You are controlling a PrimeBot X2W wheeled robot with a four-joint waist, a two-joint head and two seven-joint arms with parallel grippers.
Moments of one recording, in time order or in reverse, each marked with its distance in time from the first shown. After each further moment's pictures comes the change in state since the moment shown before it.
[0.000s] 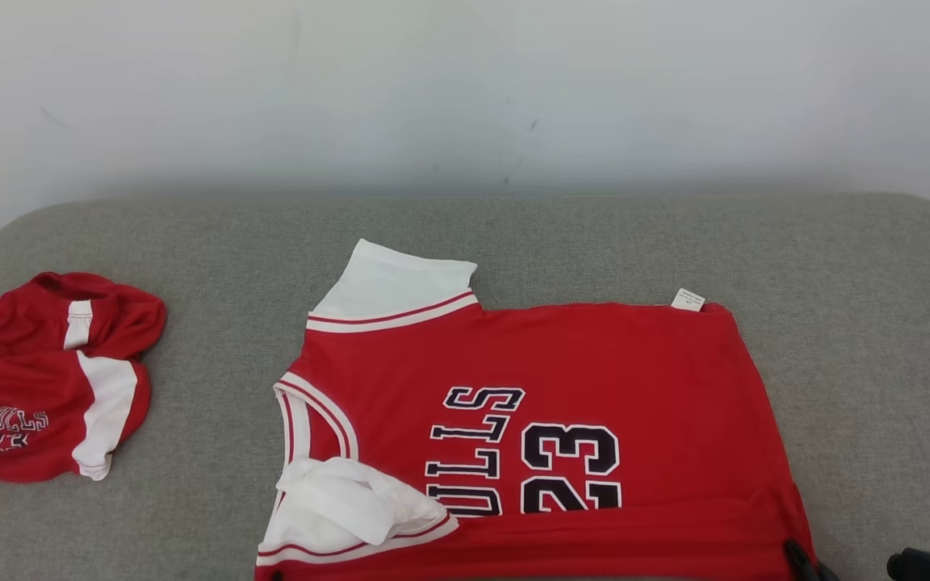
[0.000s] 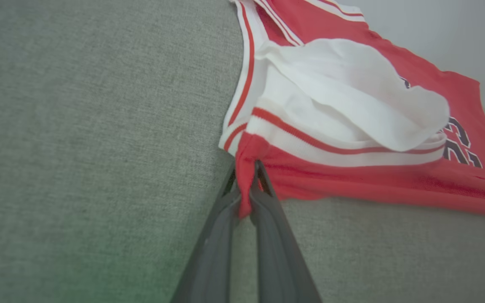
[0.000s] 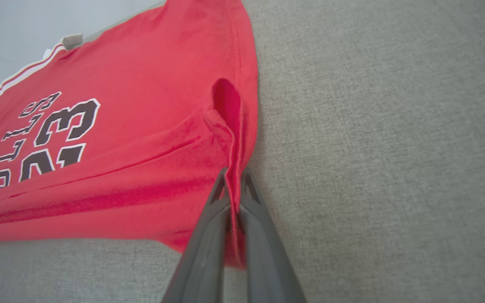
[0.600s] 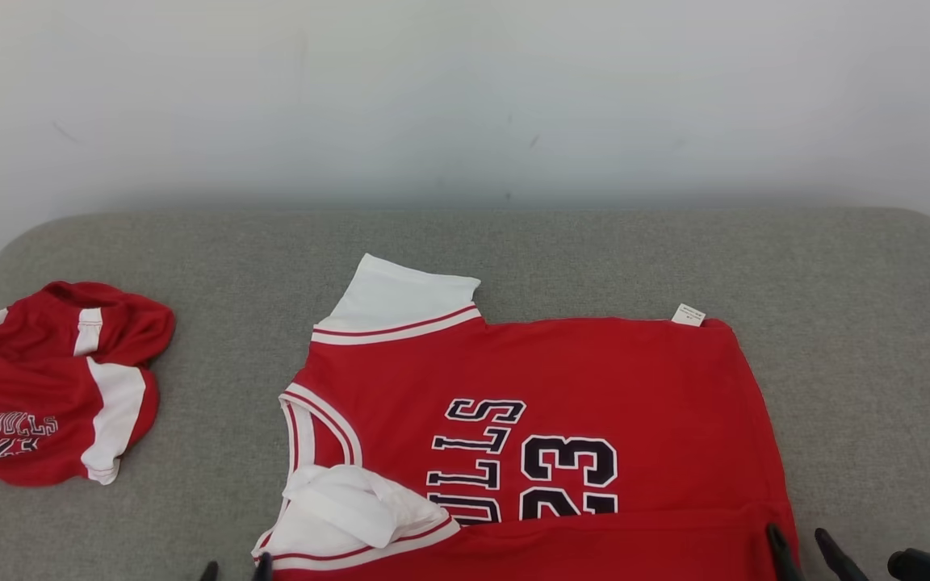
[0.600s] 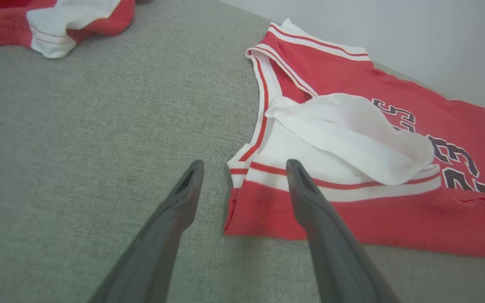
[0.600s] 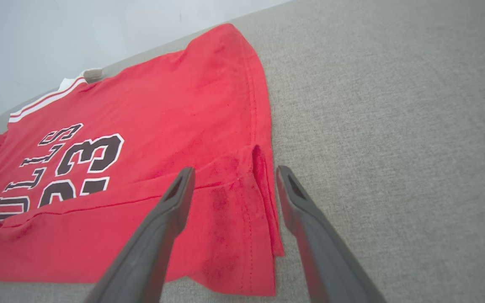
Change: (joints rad) left arm 0.069 -0.012 0.116 -0.114 0.107 0.040 0.000; right arm 0.054 0.104 -0.143 -0.101 -0.160 0.000 0.023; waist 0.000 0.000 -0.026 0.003
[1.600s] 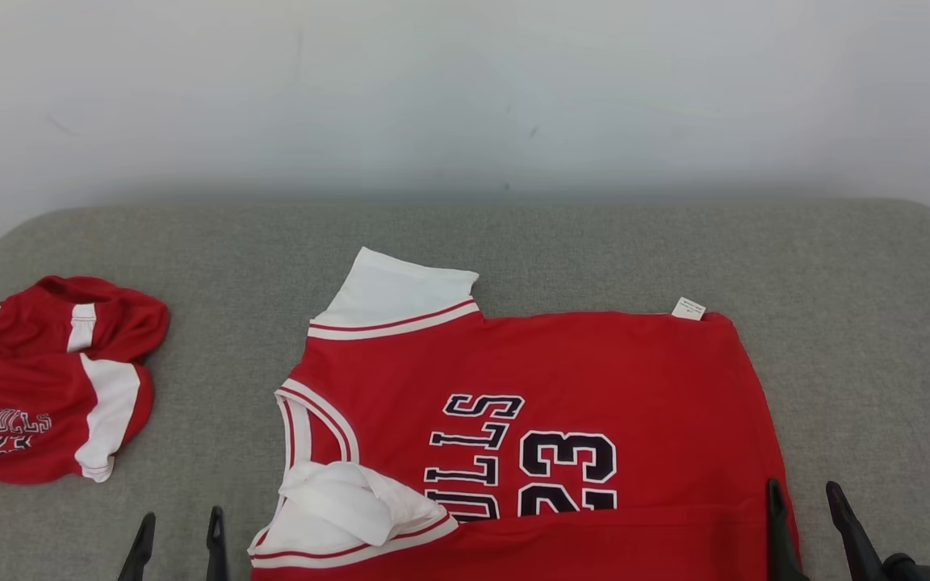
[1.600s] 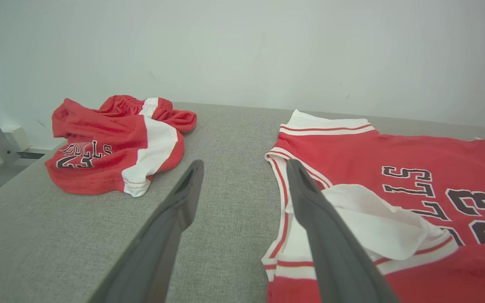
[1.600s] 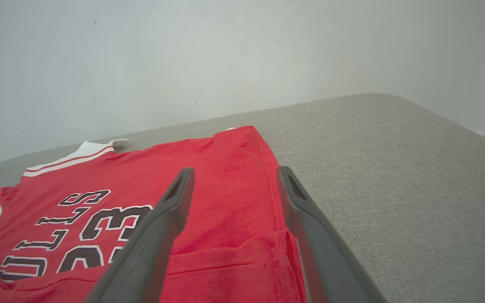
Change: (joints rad) left arm 0.155 -0.183 0.382 -0.346 0.520 -0.052 0.000; right arm 0.070 0.248 -0.213 -0.226 -0.396 0.000 -0.148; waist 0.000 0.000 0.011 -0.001
